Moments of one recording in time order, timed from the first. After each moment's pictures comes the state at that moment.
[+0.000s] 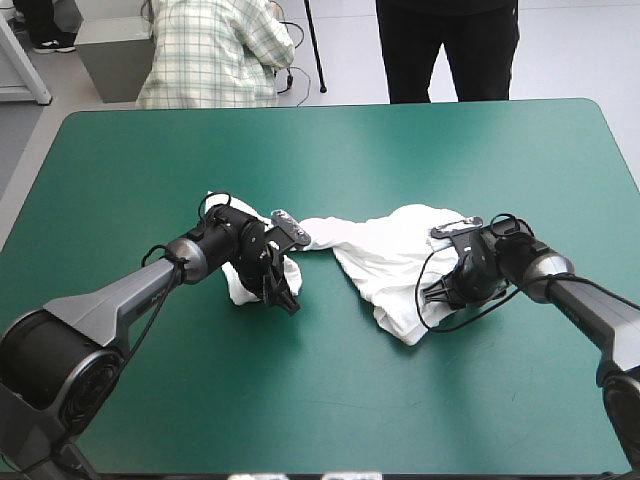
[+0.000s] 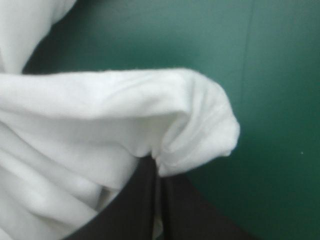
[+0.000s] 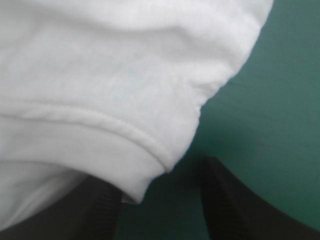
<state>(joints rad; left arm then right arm) -0.53 1.78 -1.24 -0.04 0.90 0.35 0.33 1.62 -1.00 -0.09 0.79 0.09</state>
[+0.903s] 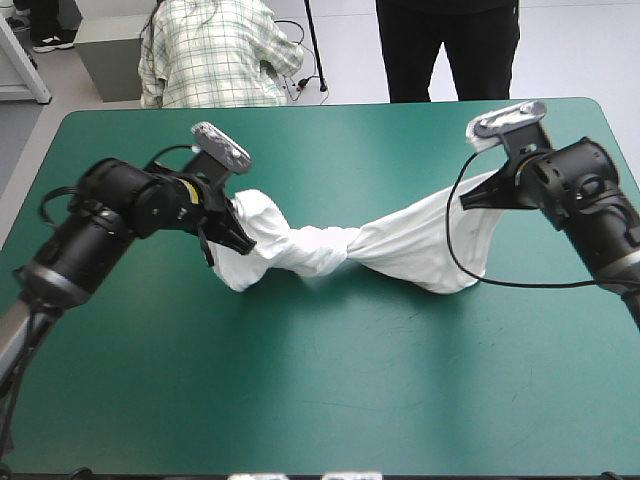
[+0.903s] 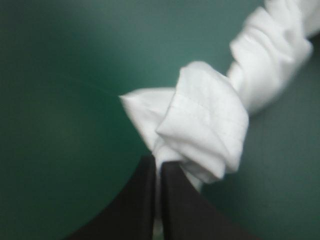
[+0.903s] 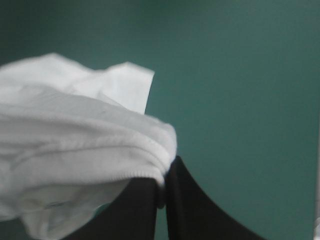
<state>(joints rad) -0.51 1.39 -1.49 0.12 1.09 0.23 0.33 1.39 -1.49 -0.36 1.05 0.12</state>
